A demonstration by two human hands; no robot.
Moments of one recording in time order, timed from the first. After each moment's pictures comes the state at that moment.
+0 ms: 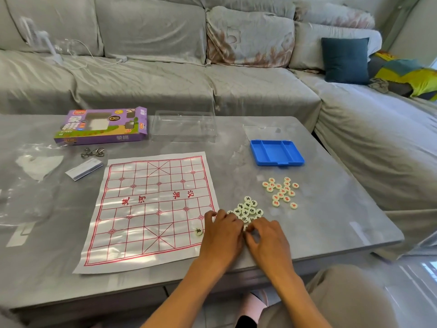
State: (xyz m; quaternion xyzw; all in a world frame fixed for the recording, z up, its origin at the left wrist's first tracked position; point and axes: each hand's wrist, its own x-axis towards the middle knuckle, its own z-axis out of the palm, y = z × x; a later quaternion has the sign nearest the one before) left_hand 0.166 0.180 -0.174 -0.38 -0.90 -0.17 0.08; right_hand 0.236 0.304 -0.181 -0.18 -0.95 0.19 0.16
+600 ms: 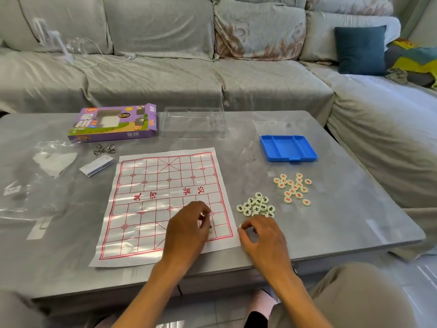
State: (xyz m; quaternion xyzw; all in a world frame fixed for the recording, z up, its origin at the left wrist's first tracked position) left_hand 0.147 0.108 -0.153 -0.20 -0.90 -0.38 0.07; right_hand 0.228 0.271 -0.176 -0.13 -0.94 0.25 0.19
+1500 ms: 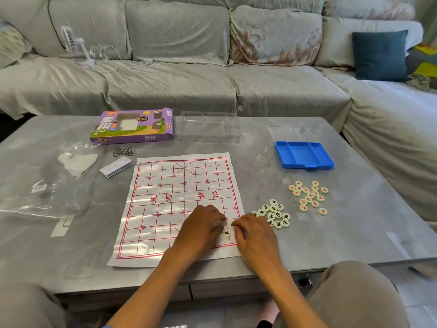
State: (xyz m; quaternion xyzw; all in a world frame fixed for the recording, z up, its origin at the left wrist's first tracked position) left_hand 0.112 0.096 -0.166 -0.30 -0.92 -0.25 -0.05; right_hand 0.188 0.242 -0.185 -0.09 -0.96 0.21 0.17
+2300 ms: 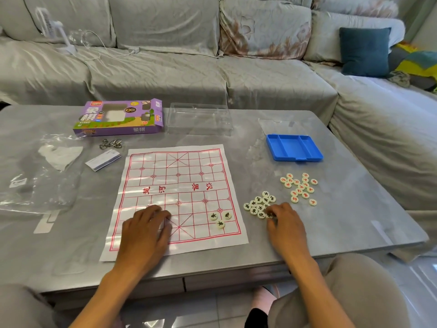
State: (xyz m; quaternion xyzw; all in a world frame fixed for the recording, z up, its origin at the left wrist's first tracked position) left_hand 0.118 -0.005 -0.193 -0.20 -0.96 -0.16 0.05; right_hand 0.209 0.305 -0.171 -0.24 -0.95 0.18 0.08
